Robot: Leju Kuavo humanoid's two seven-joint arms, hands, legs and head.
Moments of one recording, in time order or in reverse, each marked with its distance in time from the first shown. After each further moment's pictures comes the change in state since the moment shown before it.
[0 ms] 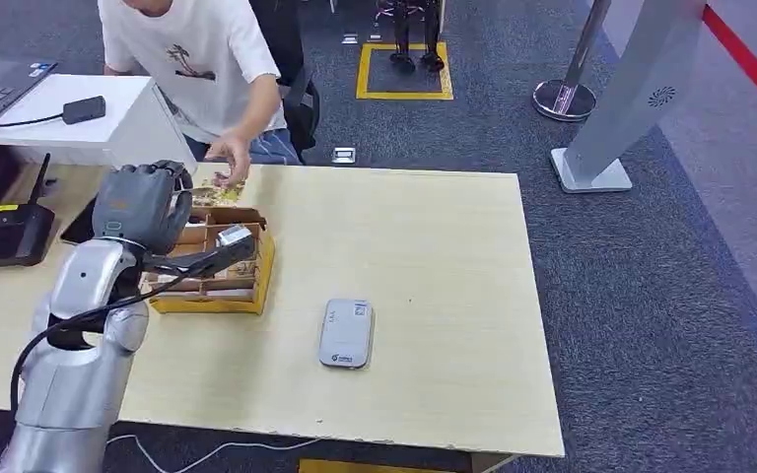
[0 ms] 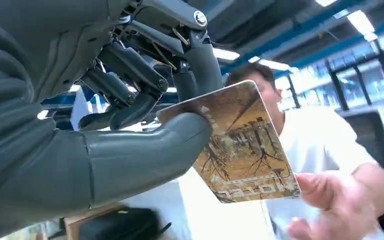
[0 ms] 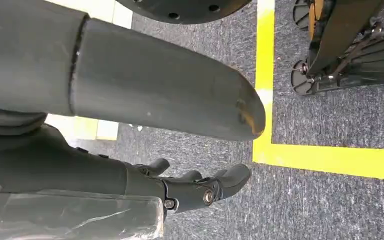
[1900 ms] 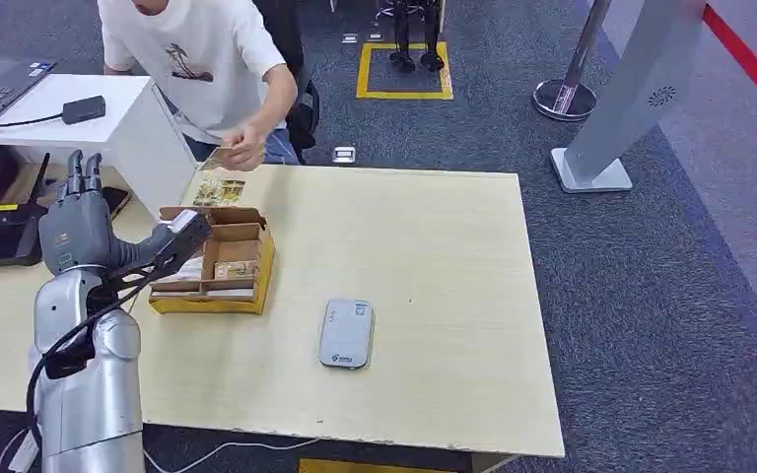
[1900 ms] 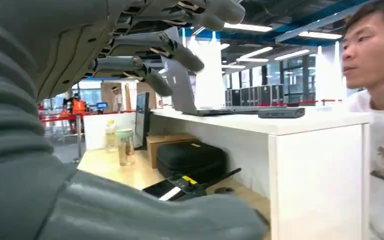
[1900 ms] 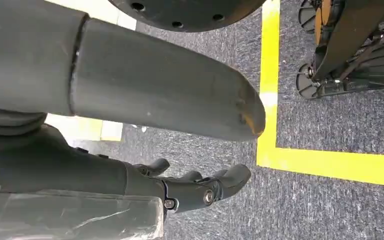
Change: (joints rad) left arm 0.065 -0.259 0.389 -0.021 -0.140 0.068 -0.021; right arm 0.000 0.014 0.000 0.000 0.003 -0.006 0.016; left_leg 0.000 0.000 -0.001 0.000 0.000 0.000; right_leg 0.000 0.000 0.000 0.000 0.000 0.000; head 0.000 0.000
